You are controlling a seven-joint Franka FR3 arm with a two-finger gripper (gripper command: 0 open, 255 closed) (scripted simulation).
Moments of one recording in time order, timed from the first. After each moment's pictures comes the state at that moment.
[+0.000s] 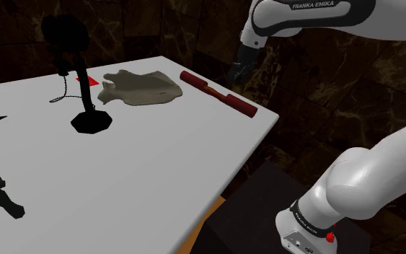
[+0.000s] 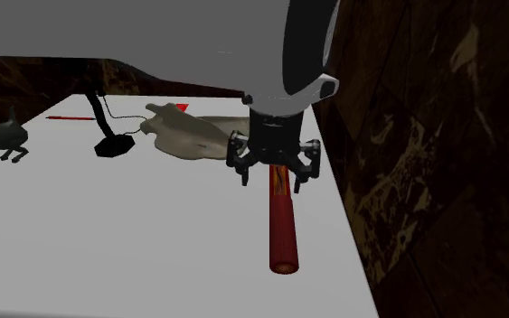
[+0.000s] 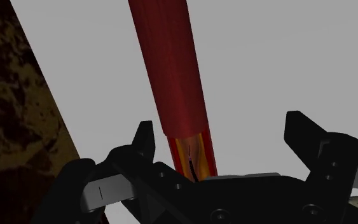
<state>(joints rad) 0.00 -0.24 -0.14 -2.10 -0.03 1.86 -0.13</state>
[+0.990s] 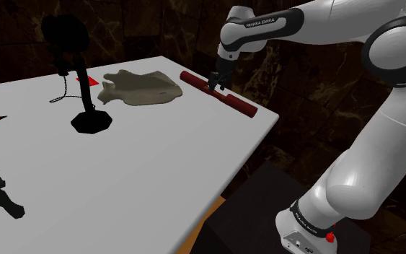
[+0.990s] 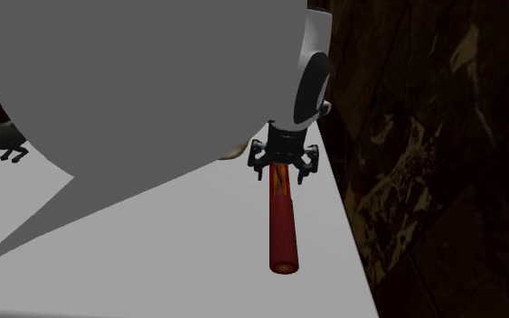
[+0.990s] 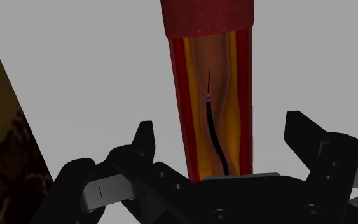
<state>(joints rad) 0.00 0.10 -0.16 -1.92 0.06 2.02 -0.27</state>
